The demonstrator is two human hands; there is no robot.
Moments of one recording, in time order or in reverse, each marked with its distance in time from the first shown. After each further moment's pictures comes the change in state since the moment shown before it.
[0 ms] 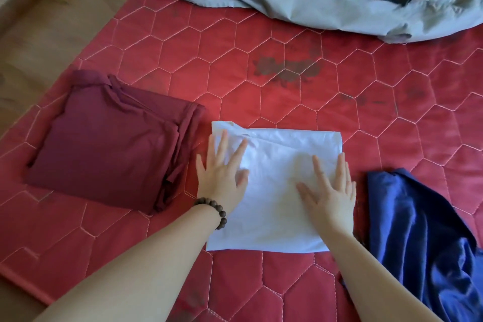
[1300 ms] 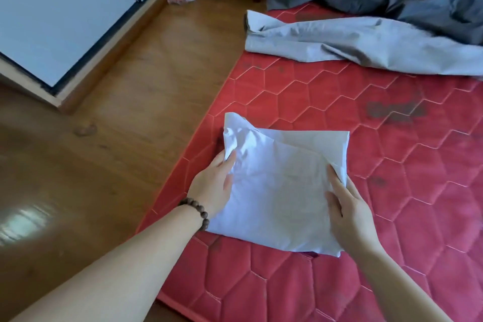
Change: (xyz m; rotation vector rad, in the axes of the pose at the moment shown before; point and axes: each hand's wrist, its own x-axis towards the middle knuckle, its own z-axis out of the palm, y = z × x) left_hand 0.032 -0.274 -0.253 -0.062 -0.076 0.145; right_hand -0.040 -0.313 0.046 0.407 0.021 -0.099
